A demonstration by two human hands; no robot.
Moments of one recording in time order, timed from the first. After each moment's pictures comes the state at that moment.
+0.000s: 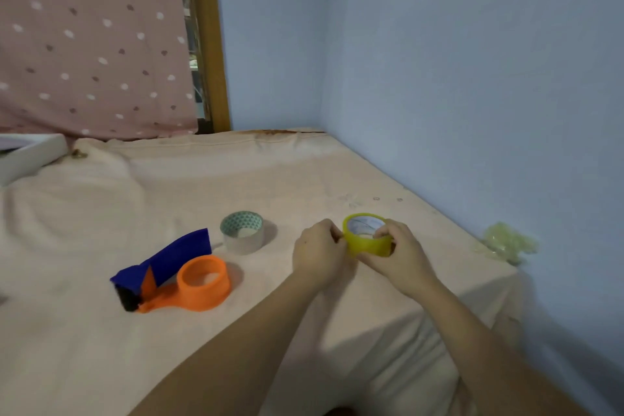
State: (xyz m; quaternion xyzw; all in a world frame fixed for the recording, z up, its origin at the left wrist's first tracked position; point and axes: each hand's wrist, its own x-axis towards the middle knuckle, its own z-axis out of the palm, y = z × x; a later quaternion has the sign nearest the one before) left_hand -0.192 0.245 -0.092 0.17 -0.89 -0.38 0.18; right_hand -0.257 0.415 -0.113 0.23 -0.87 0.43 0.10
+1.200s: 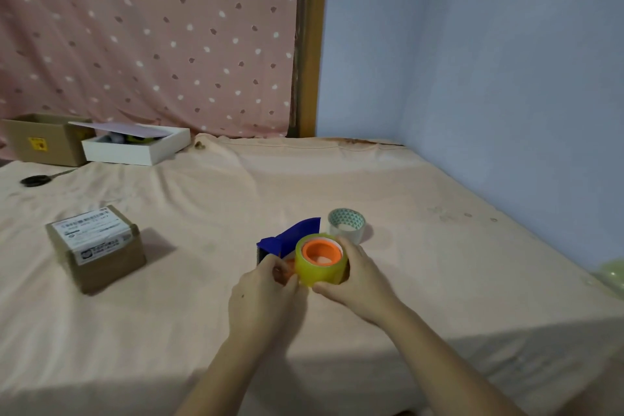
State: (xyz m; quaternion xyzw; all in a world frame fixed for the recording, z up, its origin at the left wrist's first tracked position) left_hand 0.042 0.109 -0.106 0.36 -0.81 -0.35 0.29; right_hand -0.101 0.227 -0.107 0.40 -0.84 0.38 -0.02
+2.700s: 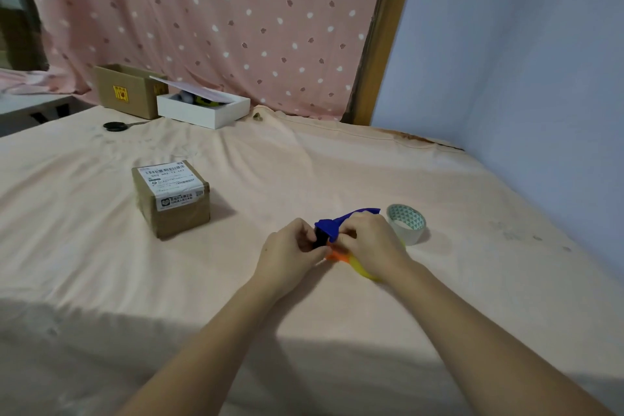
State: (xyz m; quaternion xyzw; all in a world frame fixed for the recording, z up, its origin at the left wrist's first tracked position) left_hand 0.051 0.028 -0.124 0.29 -0.78 -0.47 0.30; right_hand -0.099 0.135 -0.080 0.53 -0.82 0.22 0.04
